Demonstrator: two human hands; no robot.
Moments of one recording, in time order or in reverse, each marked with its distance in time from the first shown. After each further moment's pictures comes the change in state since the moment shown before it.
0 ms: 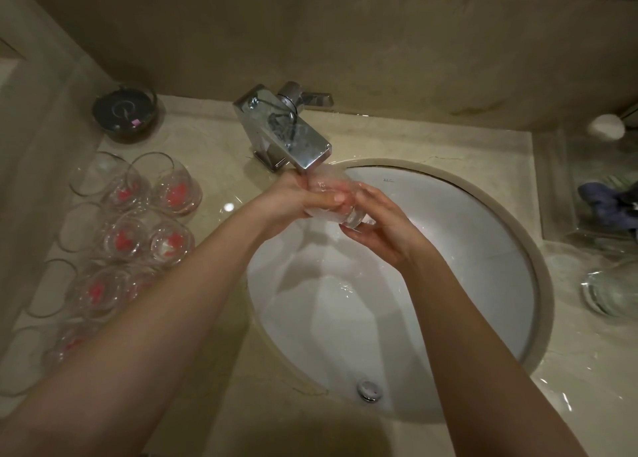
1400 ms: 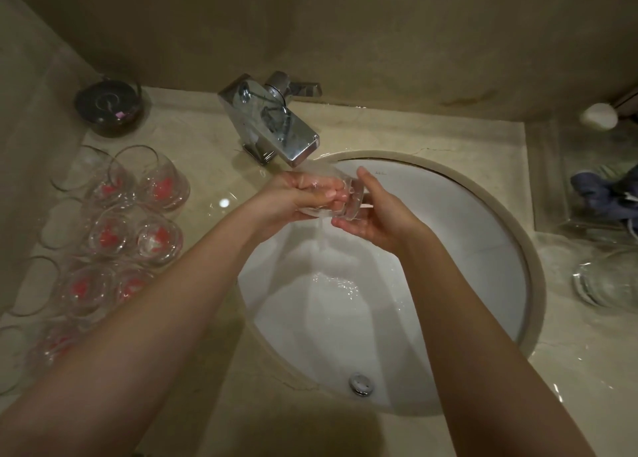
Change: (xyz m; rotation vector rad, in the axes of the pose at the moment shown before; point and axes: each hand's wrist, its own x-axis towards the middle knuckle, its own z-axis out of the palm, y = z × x) left_hand 0.002 -0.014 0.004 -0.004 0.071 -0.118; right_hand 0.000 -0.014 0.003 -0.100 0.141 0.126
